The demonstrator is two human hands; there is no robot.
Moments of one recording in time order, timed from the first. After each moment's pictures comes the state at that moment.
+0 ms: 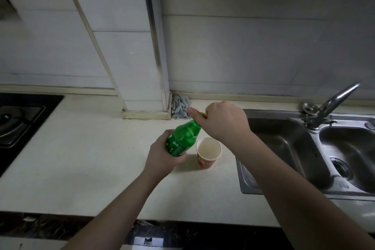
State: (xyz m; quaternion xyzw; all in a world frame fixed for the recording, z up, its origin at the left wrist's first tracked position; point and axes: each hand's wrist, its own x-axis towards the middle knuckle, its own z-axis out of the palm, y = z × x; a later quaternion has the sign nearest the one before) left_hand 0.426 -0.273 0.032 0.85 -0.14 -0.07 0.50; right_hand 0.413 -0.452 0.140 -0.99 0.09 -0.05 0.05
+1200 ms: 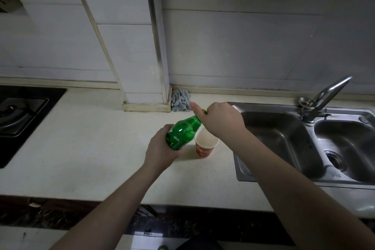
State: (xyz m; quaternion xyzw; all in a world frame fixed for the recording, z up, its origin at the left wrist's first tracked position) left_hand 0.408 -0.269 0.022 0.89 -0.14 -0.05 0.44; right_hand 0.391 -0.450 0.120 -0.98 0.13 0.00 0.13
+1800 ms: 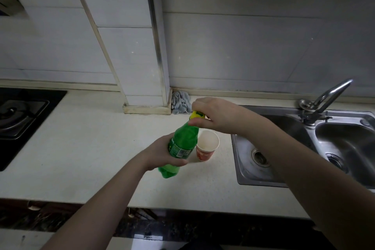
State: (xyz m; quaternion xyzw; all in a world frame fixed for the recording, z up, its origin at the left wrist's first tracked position) left_hand 0.433 -0.255 0.035 0.79 -0.23 -0.33 0.47; right_hand 0.402 -0.470 0.150 -0.96 -0.24 0.02 0.15
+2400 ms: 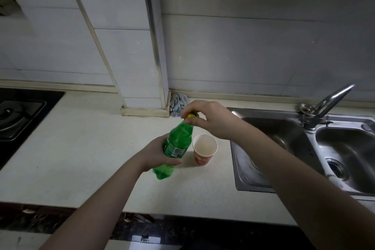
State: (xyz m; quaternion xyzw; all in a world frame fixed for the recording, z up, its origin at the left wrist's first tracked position) left_hand 0.451 -0.256 0.019 0.80 -0.18 -0.31 0.48; right_hand 0.408 -0.468 0.140 -0.93 -0.16 0.01 0.32
